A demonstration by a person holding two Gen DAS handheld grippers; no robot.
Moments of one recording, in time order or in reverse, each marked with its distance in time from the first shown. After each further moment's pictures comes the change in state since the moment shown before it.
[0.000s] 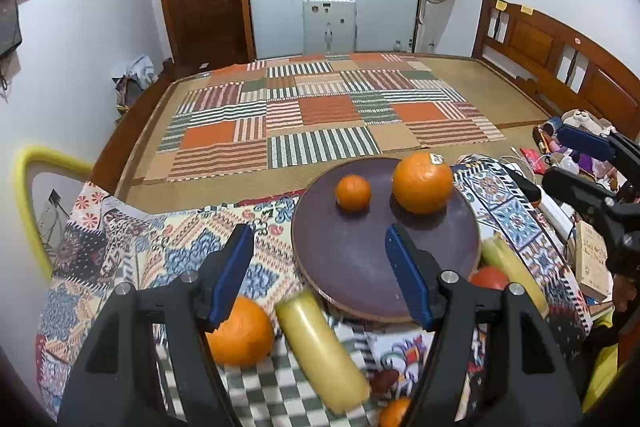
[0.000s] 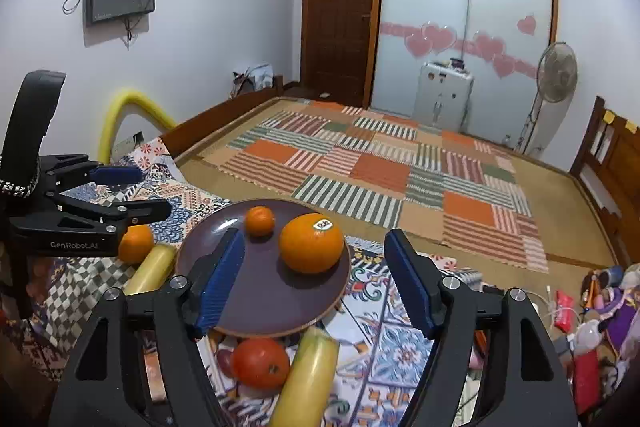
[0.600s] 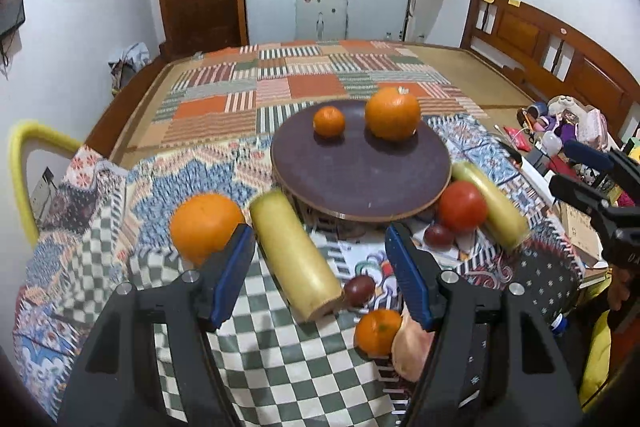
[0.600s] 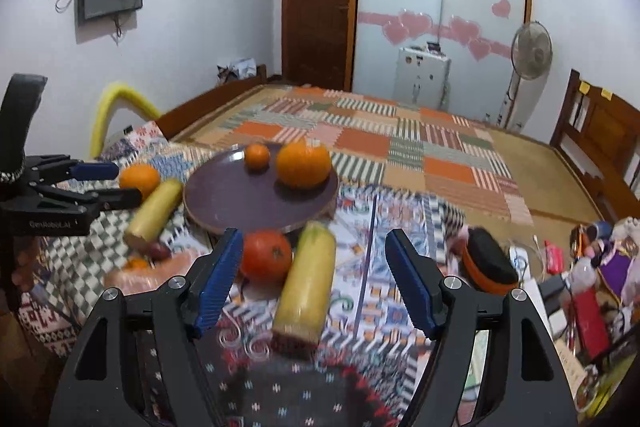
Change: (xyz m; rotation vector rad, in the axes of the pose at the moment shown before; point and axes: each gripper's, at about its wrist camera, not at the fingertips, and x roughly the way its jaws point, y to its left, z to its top) left arm -0.016 -0.016 -0.076 -0.018 0.032 -0.027; right arm -0.019 0.003 -0.075 0.057 0.031 -0.060
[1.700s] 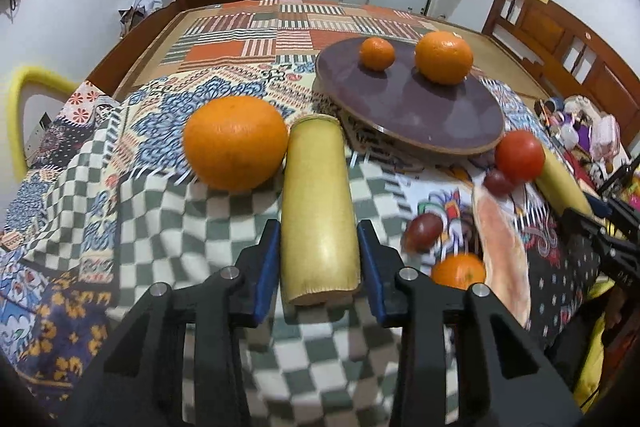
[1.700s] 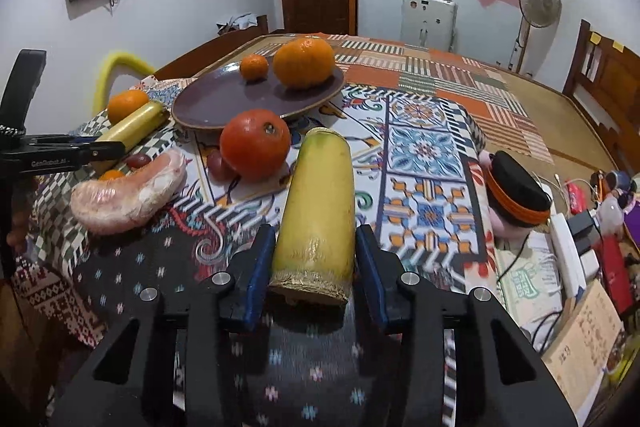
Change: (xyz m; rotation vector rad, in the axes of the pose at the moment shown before) left arm 0.028 0.038 -0.043 -0.093 0.118 -0.001; right arm 0.016 -0.004 -0.063 0.046 0.161 0.044
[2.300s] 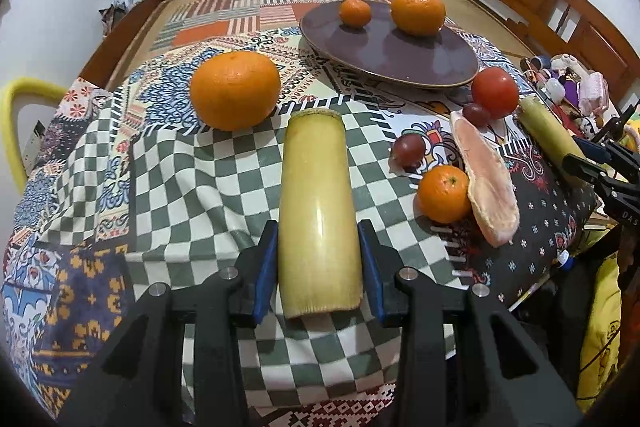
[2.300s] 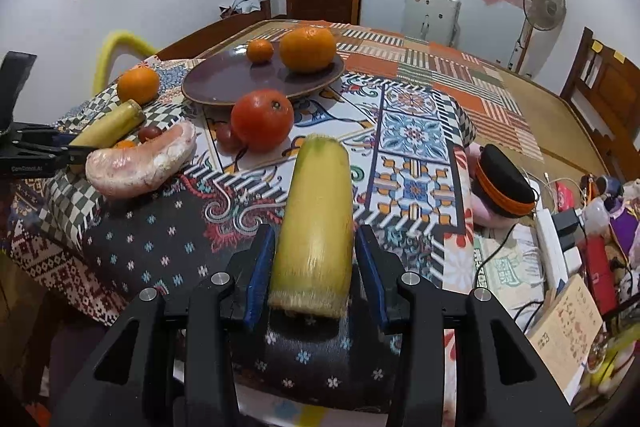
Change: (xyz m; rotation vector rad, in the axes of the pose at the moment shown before) left arm -0.015 0.000 -0.021 0.083 0.106 -0.027; right arm -0.015 -0.002 0.000 -0.049 0.059 -0.011
